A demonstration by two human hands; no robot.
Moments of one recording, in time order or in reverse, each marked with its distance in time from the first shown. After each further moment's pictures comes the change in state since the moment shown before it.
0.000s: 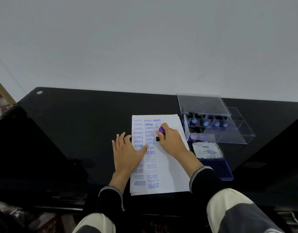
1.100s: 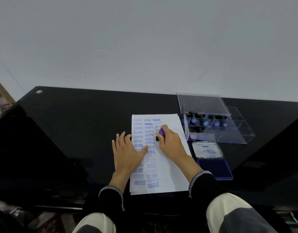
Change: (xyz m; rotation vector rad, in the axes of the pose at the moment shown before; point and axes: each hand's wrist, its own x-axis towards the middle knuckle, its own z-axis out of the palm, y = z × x) left_hand 0.001 -0.001 0.004 0.058 0.005 0.017; right_hand -0.011 0.007 0.010 0.070 0.075 -0.076
